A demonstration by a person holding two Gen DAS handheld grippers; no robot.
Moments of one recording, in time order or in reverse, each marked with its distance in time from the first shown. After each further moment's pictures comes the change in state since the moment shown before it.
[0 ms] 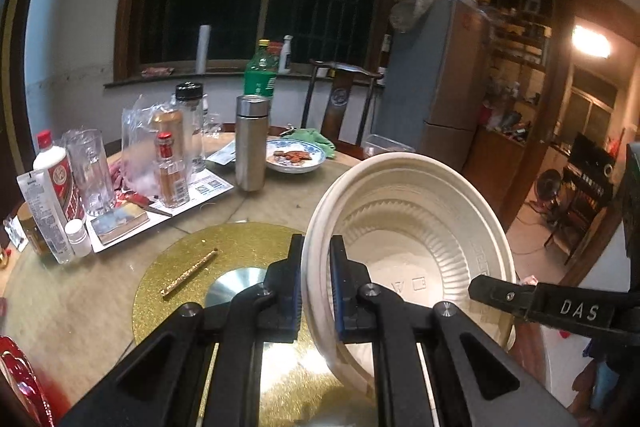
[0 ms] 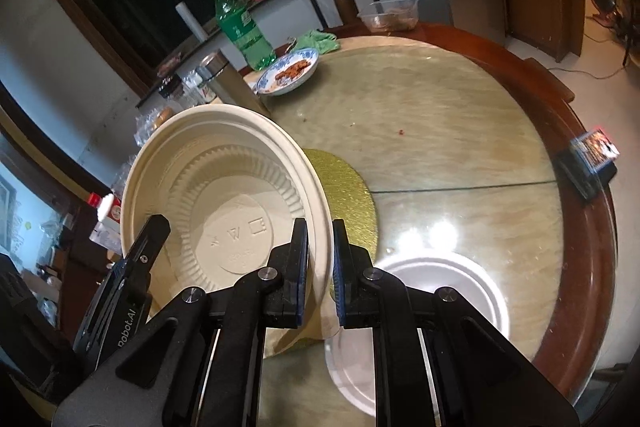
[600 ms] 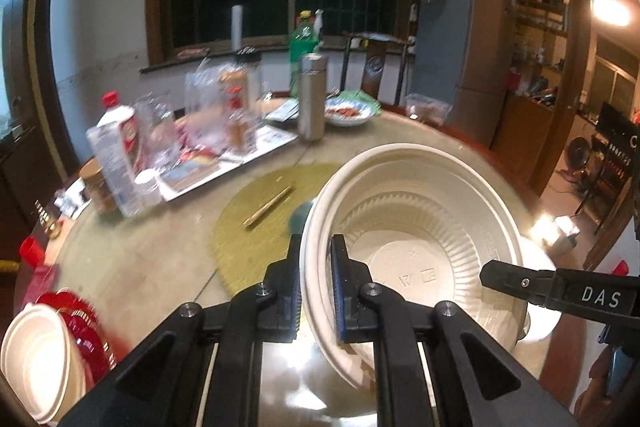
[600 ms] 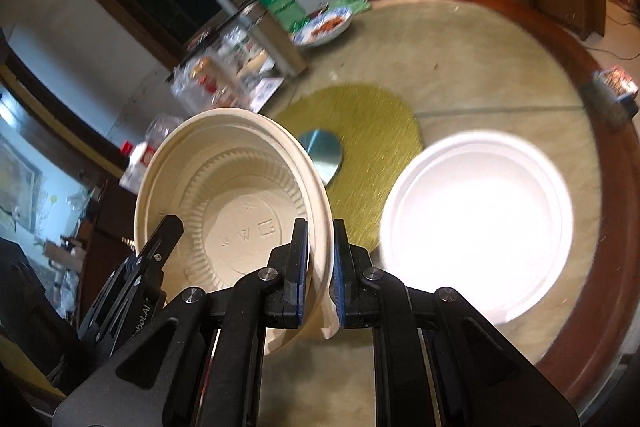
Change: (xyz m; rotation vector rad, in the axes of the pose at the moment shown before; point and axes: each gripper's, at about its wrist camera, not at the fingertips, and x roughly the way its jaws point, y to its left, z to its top) left arm -0.051 0.059 -0.059 0.029 0.104 0.145; right arm 0.014 0.032 -0.097 -0.019 0.105 0.124
